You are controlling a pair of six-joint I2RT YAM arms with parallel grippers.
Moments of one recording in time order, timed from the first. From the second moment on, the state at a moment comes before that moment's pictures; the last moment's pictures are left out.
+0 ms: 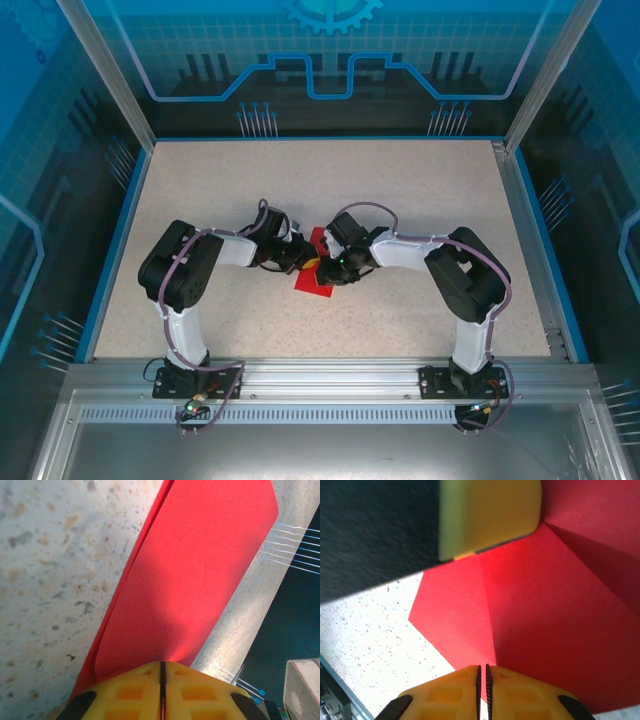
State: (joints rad) left arm -0.37 1.90 0.86 0.13 0.68 -1.03; right arm 0.70 1.89 1.09 -0.38 -0.44 0.58
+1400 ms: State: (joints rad) left arm -0.37 1.90 0.86 0.13 0.68 -1.03; right arm 0.68 1.95 1.13 -0.35 -0.51 0.67
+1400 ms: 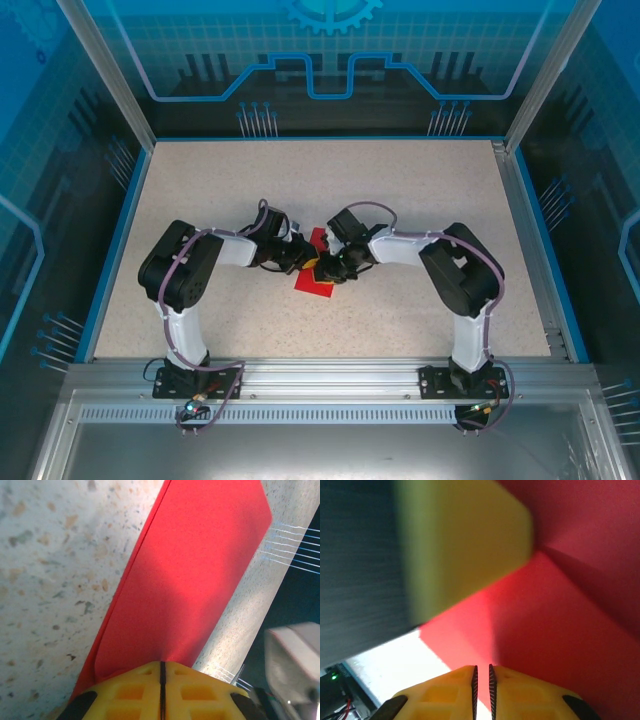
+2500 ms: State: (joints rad) left arm -0.37 1.91 0.86 0.13 0.68 -1.03; right arm 0.67 1.86 1.02 -0.38 -0.52 0.58
